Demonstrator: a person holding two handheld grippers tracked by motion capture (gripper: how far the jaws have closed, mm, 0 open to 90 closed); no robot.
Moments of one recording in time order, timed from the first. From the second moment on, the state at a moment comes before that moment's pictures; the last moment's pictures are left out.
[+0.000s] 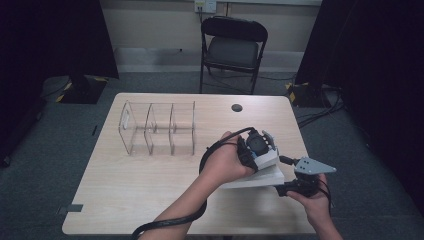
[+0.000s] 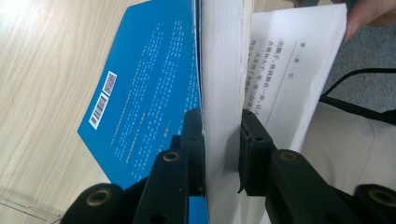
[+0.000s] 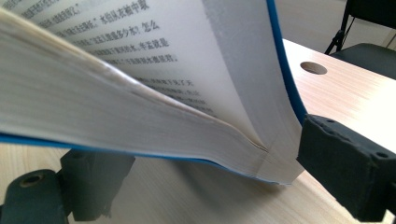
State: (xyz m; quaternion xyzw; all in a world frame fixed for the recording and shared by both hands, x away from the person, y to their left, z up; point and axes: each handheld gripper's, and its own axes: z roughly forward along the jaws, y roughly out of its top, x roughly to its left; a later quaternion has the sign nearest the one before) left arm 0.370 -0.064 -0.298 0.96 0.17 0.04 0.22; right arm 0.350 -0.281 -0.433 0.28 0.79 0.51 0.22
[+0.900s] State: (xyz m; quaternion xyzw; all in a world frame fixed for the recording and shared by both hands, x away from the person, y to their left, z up) left arm 0.372 -0.062 -0.280 0.97 0.14 0.03 0.22; right arm 0.356 -0.282 -0.417 0.21 0.80 0.52 0.21
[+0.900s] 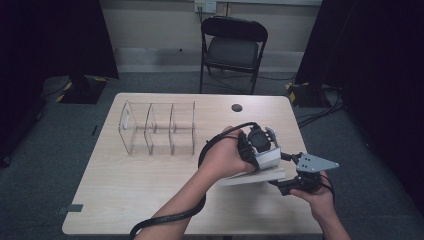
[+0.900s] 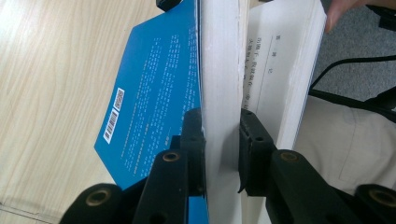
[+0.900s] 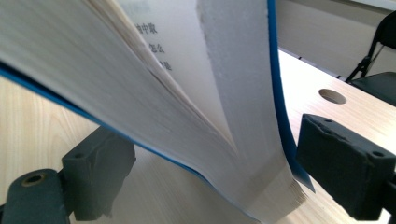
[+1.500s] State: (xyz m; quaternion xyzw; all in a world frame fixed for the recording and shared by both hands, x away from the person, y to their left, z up) left arm 0.371 -0.064 -0.280 0.96 0.14 0.03 0.23; right arm 0.356 -0.285 -0.422 0.23 0.79 0.53 0.18
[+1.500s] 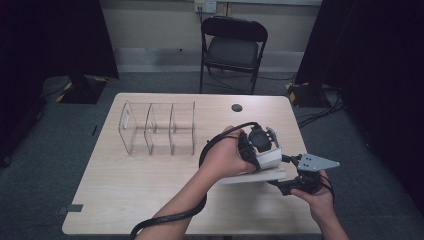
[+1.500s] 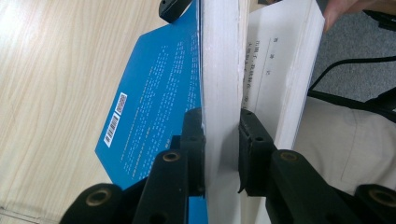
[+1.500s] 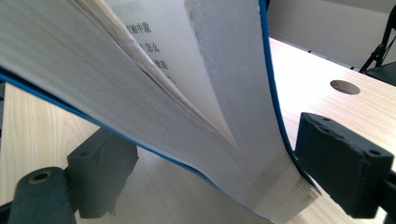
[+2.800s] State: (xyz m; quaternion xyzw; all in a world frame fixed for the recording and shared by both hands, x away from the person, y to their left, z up) left arm 0.372 -0.067 -0.272 0.97 0.12 0.02 0.23; right arm 0.357 -0.274 -0.414 0.18 0.81 0.52 0.19
